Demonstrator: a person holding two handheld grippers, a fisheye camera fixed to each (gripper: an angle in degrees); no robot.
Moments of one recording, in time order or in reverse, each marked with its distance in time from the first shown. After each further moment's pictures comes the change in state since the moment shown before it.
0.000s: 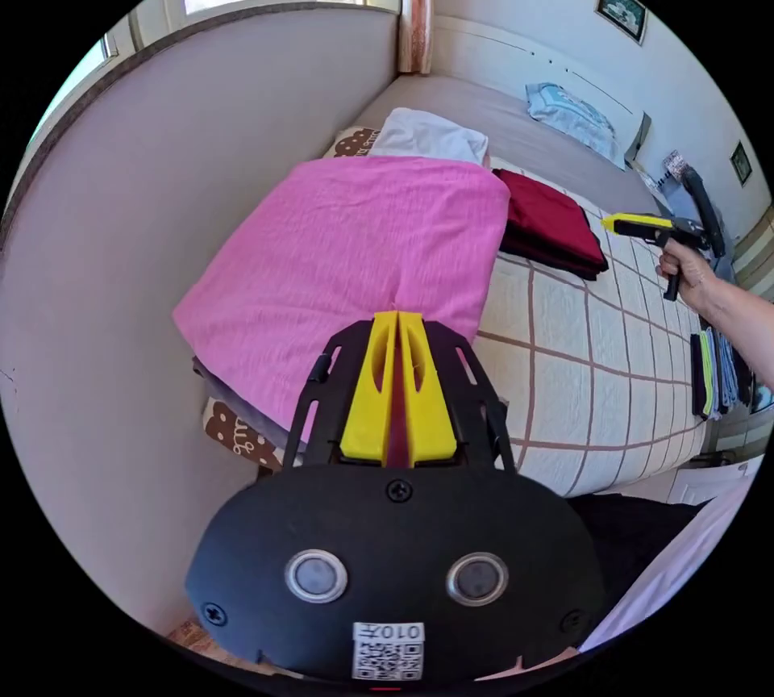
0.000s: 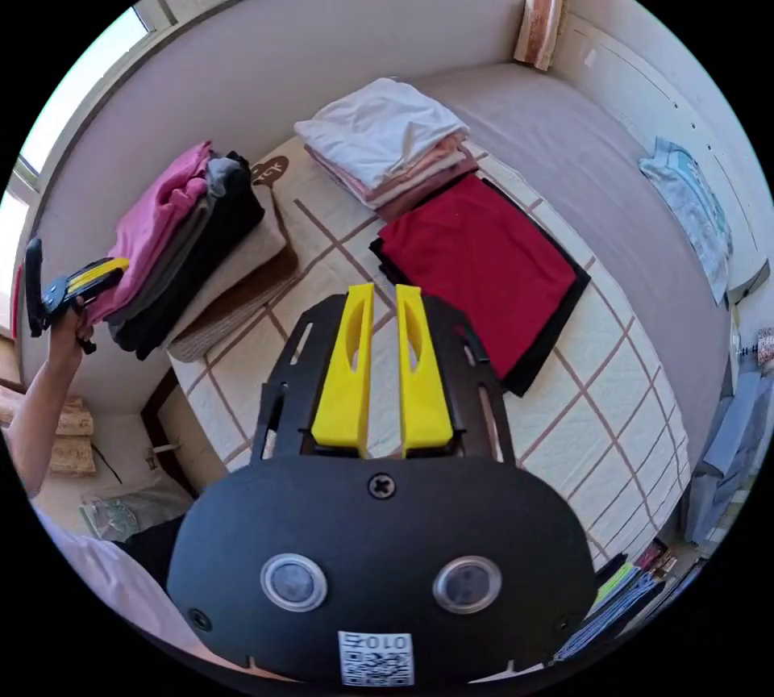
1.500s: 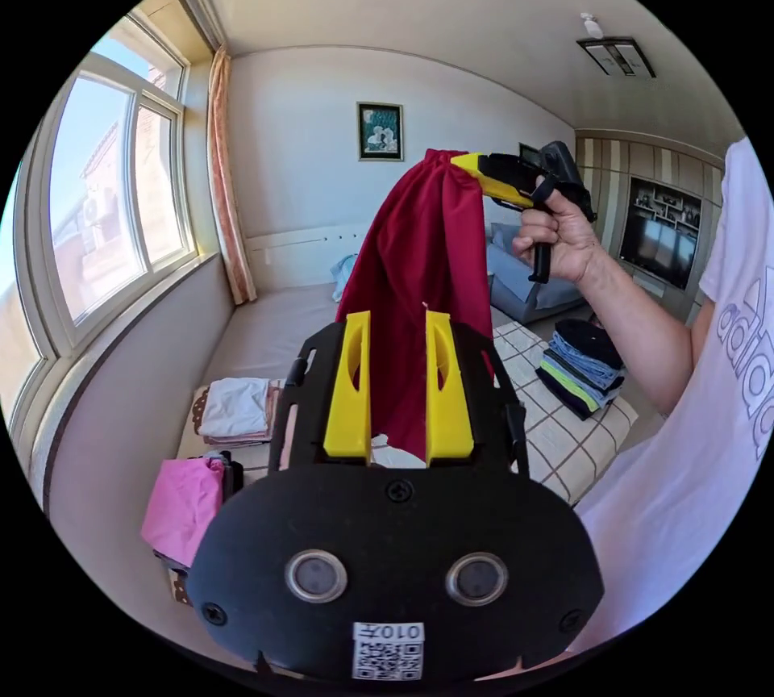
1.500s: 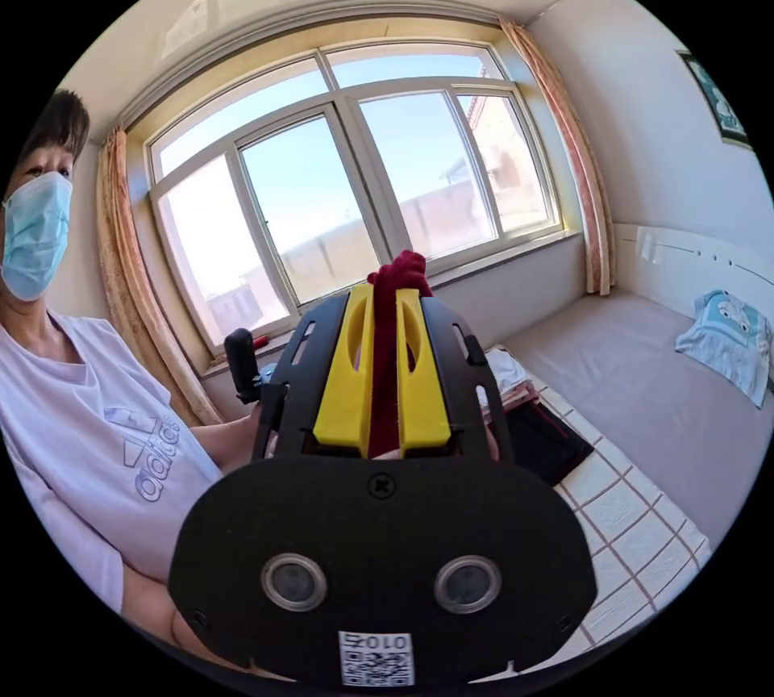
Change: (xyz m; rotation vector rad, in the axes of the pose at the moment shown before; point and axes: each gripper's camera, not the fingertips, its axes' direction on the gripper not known) left arm 0.526 0.038 -0.286 0.705 0.282 0.450; right arm -0.084 0.448 -0.600 0.804 -0.534 -0.240
